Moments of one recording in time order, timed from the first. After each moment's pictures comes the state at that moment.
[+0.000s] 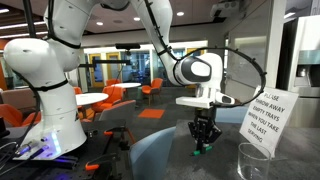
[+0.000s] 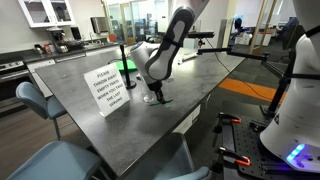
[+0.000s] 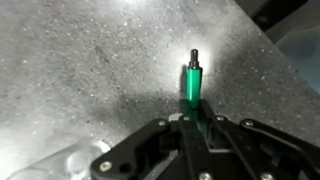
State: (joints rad) arm -0.05 0.52 -0.11 -2.10 -0.38 2.41 -0.32
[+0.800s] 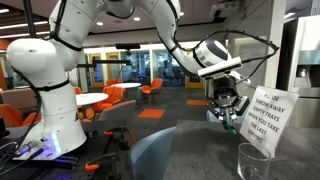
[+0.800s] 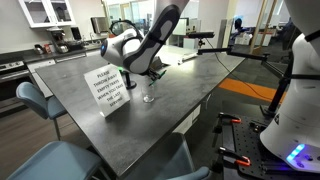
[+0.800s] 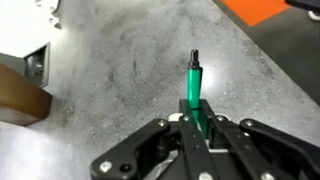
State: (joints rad) arm 0.04 0.62 -0.09 -1.73 -0.80 1.80 -0.35
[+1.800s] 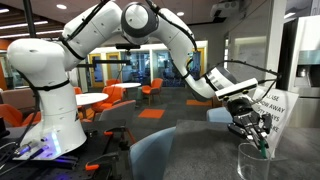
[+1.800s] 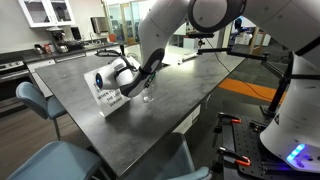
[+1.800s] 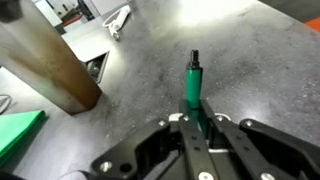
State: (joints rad) arm 0.05 0.99 -0.08 -1.36 -1.07 1.67 -0.35
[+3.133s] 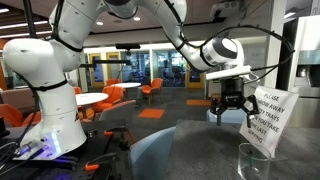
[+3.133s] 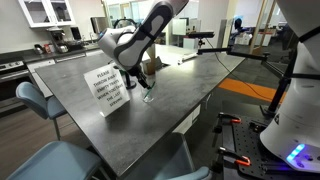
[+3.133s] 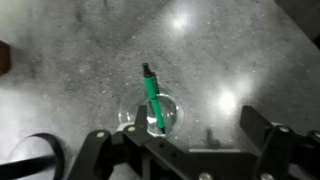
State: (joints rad) arm -0.10 0.66 0.04 -1.63 -0.59 1.95 -0.40
